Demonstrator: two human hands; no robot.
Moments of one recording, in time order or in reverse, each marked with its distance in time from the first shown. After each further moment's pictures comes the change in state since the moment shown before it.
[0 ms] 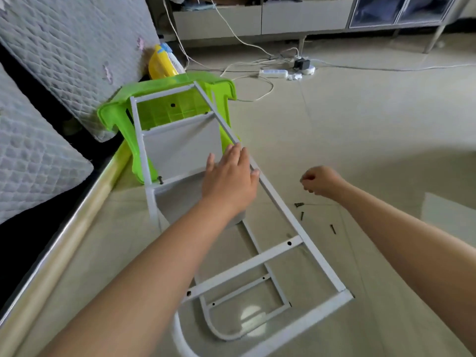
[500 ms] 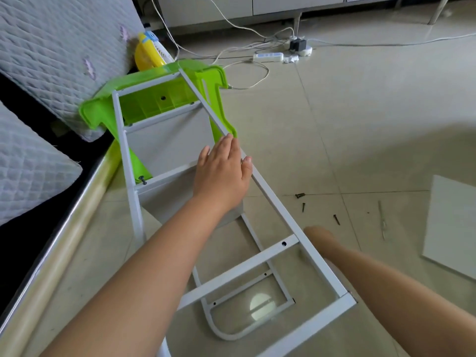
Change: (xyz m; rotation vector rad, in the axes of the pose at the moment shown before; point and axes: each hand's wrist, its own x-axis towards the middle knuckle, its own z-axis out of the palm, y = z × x) left_hand 0.006 -0.001 0.006 -0.011 0.020 0.012; right_hand -0.034 0.065 0.115 -0.380 -0.431 0.183
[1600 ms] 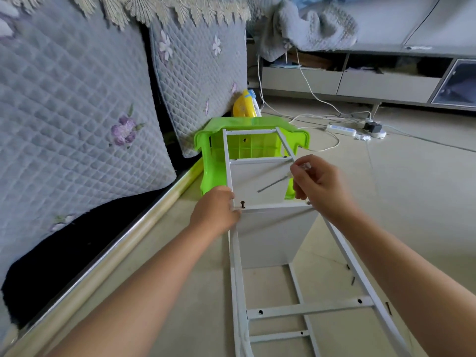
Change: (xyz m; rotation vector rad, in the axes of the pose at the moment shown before) left_hand -0.065 -0.124 -0.041 -0.303 0.172 -0.350; right_hand -0.137 -0.183 -0.169 0.804 0.674 -0.964
